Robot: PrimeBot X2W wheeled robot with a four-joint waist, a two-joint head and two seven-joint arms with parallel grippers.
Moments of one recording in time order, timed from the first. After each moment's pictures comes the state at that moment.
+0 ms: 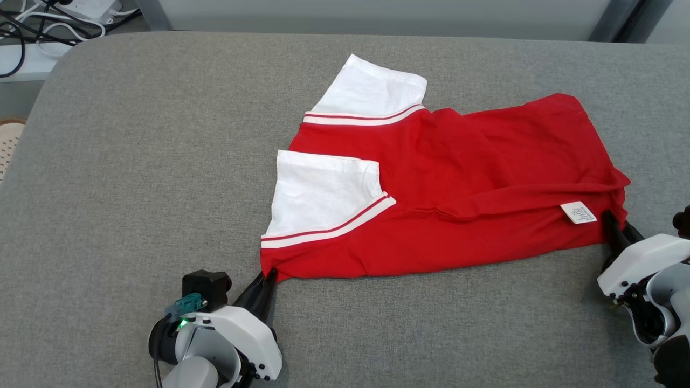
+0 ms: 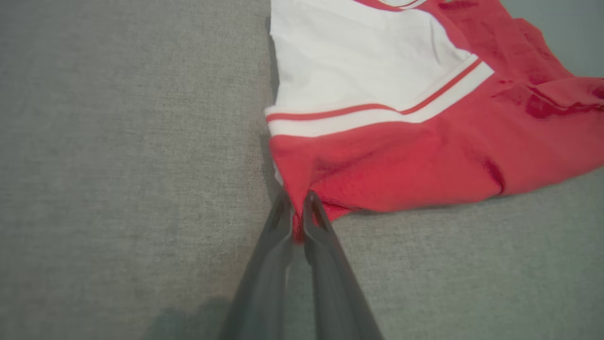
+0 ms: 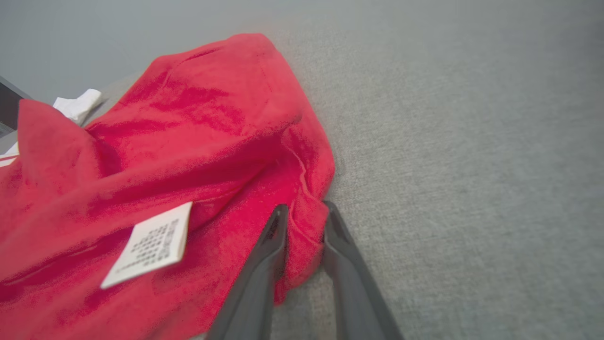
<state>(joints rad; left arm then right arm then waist) -0.26 0.17 -0.50 0.43 -0.62 0.08 -0.04 -0.55 -0.34 0.33 0.89 0.81 0.13 -0.12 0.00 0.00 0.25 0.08</state>
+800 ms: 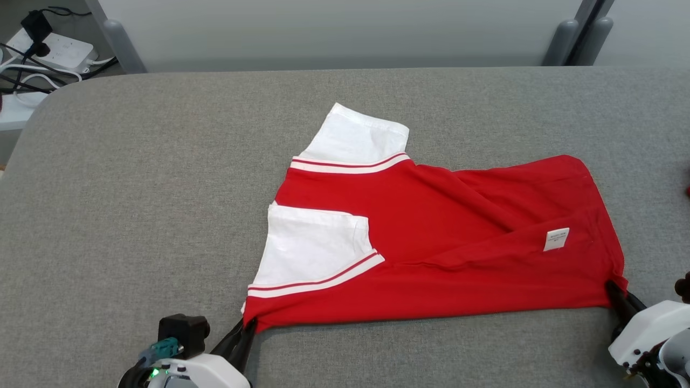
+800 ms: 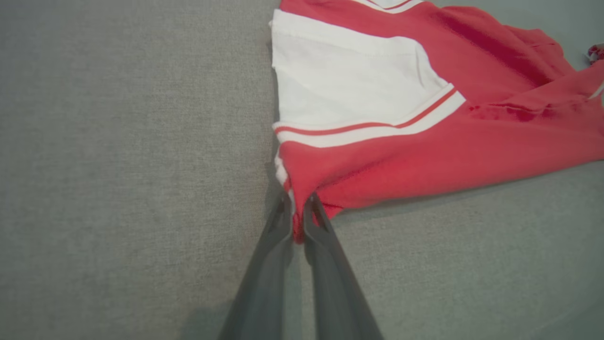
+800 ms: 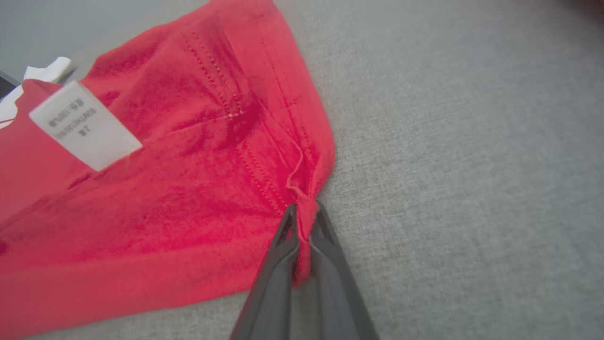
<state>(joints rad) -0.04 0.33 -0.50 0.10 -0.64 0.19 0.12 -0.33 -0.39 0.36 0.81 0.87 0.14 -0.09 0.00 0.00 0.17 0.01</state>
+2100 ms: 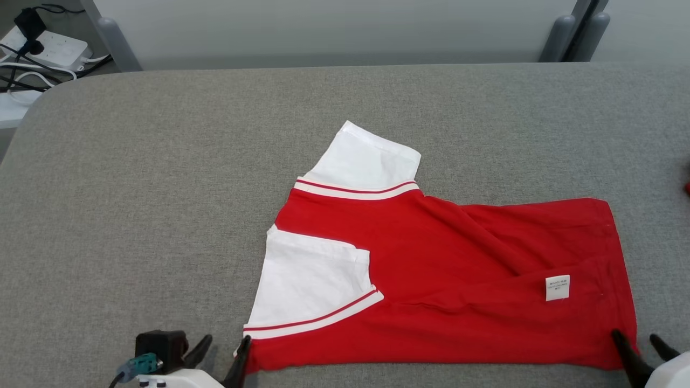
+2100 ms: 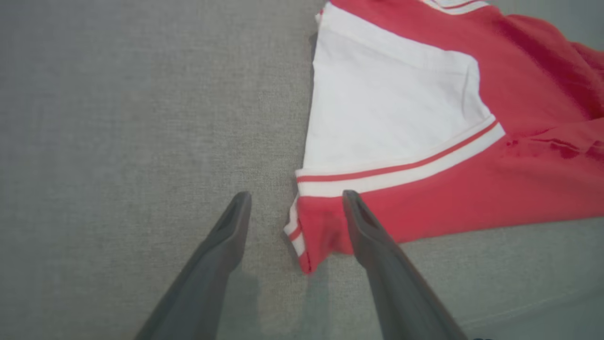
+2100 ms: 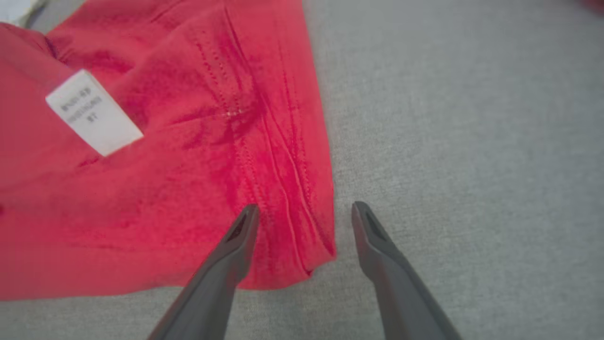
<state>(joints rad) 0.08 0.40 -0.48 -0.09 -0.67 0.32 0.23 0.10 -0.22 -0.14 0.20 0.47 0.13 0.34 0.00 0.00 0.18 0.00</state>
